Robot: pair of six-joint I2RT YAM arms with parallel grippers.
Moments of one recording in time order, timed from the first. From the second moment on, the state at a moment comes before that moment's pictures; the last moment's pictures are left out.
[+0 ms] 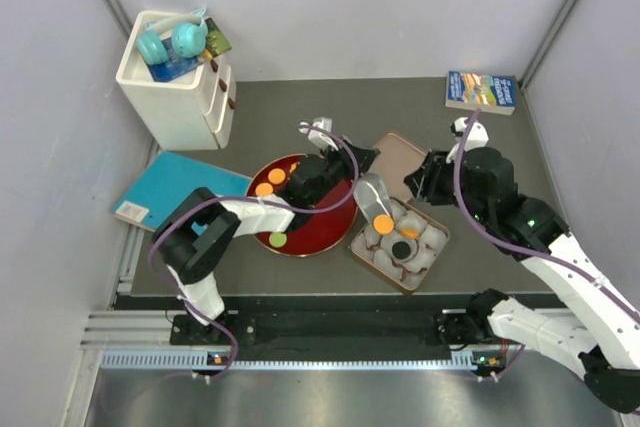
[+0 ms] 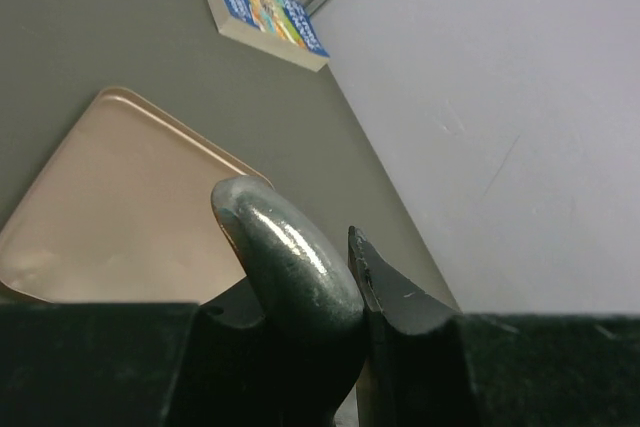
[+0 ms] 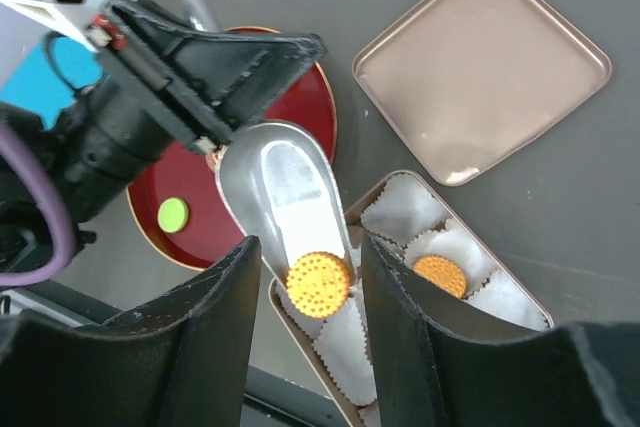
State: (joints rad) left arm -0.77 1.74 0.88 0.93 -0.05 -0.81; right arm 0.64 0.86 1.05 -0.64 0.16 0.50
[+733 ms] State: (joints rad) left arm -0.88 2.06 1.22 0.92 -0.08 -0.73; right arm 0.64 0.81 1.03 -0.71 0.20 0.50
